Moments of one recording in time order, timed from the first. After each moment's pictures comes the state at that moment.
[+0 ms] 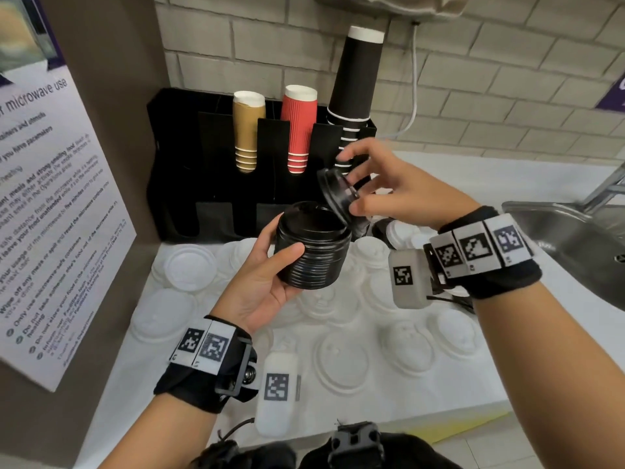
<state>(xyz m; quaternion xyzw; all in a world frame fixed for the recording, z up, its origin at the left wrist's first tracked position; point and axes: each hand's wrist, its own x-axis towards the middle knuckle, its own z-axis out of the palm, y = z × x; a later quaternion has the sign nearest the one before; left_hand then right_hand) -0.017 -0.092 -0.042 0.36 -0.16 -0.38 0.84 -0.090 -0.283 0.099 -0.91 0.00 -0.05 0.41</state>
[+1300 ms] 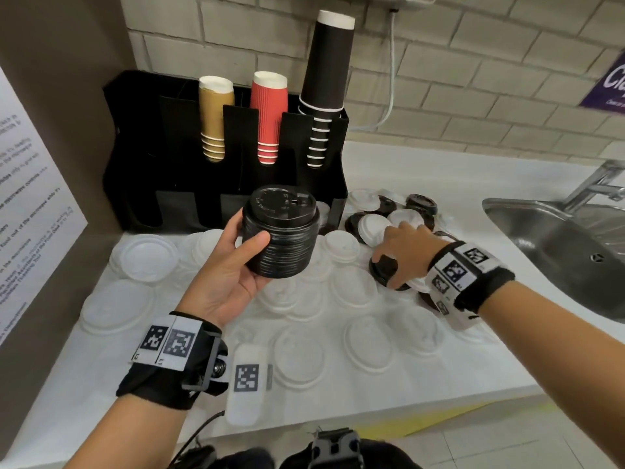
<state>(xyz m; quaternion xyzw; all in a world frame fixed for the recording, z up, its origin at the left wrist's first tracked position) -0.034 -0.114 -0.037 0.37 -0.15 -0.32 0.86 -0.118 -0.391 0.013 -0.95 0.09 0.24 -0.16</state>
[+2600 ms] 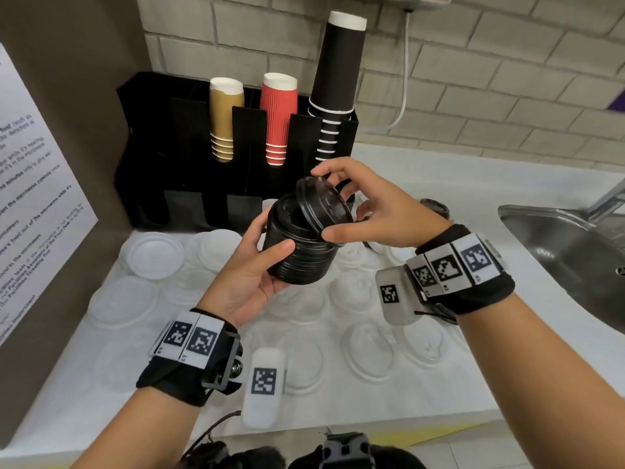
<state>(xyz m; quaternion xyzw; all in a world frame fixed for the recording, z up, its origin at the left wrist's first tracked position) -0.044 -0.133 -0.032 0.42 -0.17 -0.34 0.83 -0.101 -0.328 0.073 -0.90 -0.12 -0.05 0.43</state>
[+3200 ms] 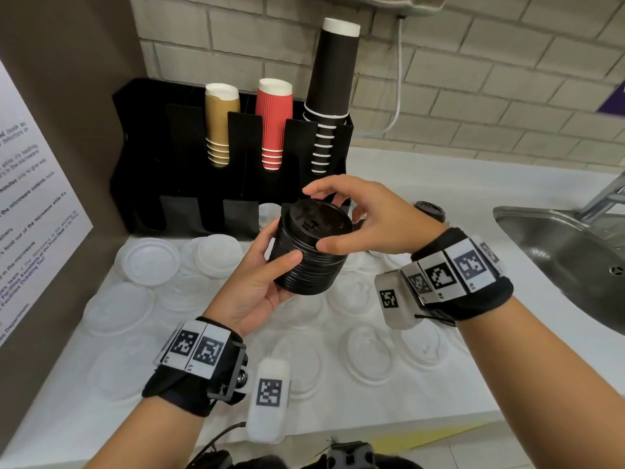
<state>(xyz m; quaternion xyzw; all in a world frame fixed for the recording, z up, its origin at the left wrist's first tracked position) -0.050 -0.140 -0.036 0.42 -0.18 -0.35 0.82 -0.104 -0.324 0.076 -0.93 -0.10 -0.06 0.34</state>
